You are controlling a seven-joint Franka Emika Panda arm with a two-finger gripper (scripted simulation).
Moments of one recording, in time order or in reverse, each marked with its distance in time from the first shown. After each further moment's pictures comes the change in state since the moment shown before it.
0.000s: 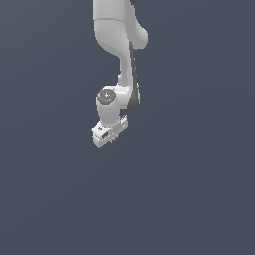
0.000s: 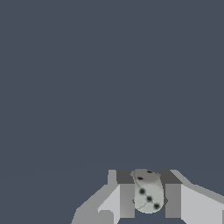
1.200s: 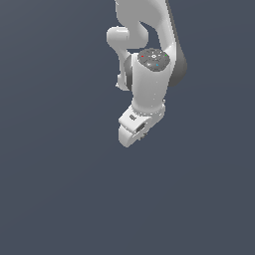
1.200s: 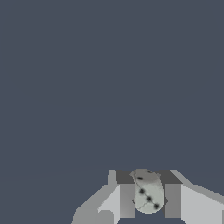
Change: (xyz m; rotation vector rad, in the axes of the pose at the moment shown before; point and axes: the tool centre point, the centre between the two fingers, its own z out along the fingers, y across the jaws) arm 0.159 -0.032 -0.168 -0.001 0.002 -0.001
